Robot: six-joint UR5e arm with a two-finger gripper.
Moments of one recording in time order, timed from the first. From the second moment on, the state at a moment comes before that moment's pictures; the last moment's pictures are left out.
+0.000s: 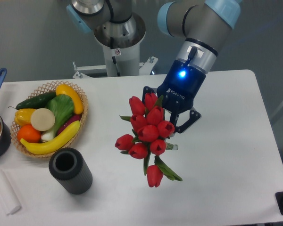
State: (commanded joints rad) arm 2.67 -1.78 -1.61 -0.79 0.61 0.97
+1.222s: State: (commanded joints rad) arm 2.60 -1.81 -1.58 -0.74 0.51 0.96
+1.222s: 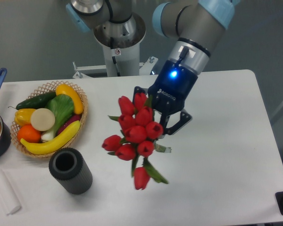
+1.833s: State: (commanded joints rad) arm 2.55 -1.81 -1.64 -0.73 0.20 0.97
